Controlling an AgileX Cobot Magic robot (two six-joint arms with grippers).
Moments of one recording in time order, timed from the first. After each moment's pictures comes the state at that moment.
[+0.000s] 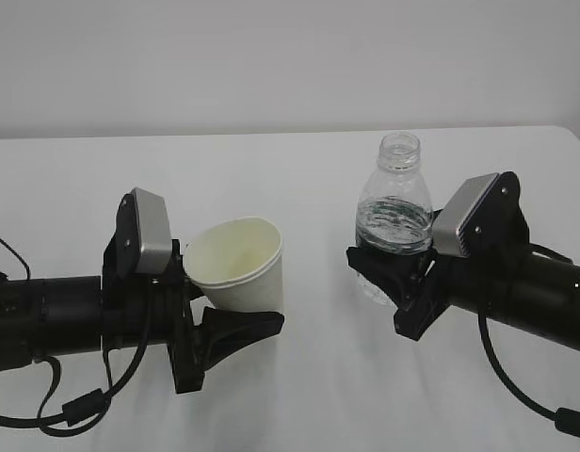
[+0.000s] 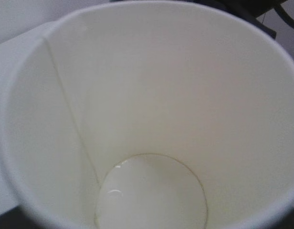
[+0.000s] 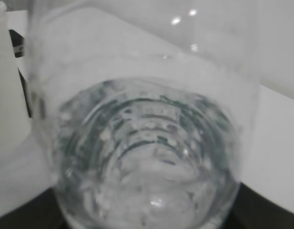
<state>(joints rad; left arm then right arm) -0.37 1.95 -0.59 0.92 -1.15 -0.26 0.23 1.83 -0.50 -0.64 -1.07 0.03</state>
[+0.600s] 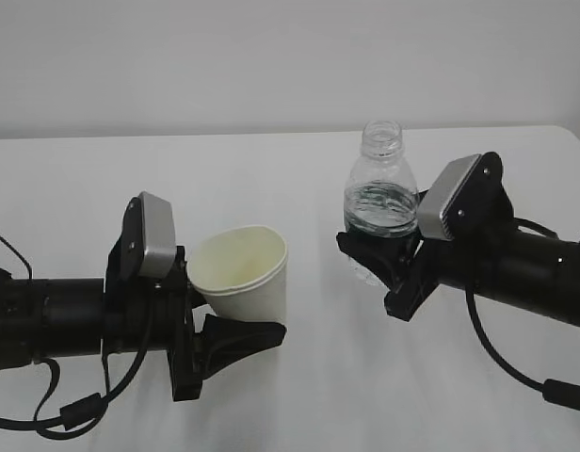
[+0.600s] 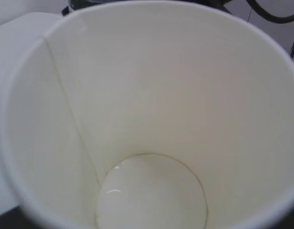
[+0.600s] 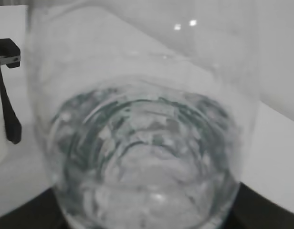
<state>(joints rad) -0.37 1.95 -0.61 0.99 -1.14 -0.32 0.23 1.83 -0.58 -0.70 -1.02 0.03</state>
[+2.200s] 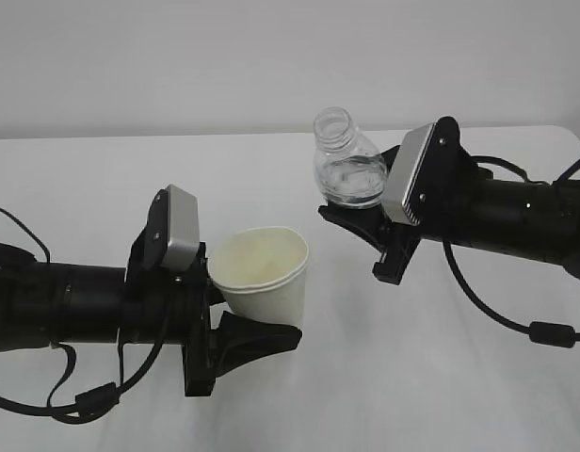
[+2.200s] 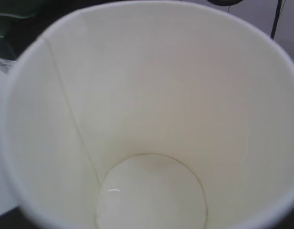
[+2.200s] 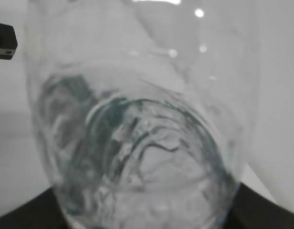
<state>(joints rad) -0.40 1.95 -0.68 1.09 -1.08 -0.42 0.24 1.83 -0.78 -0.87 -0.88 -0.10</state>
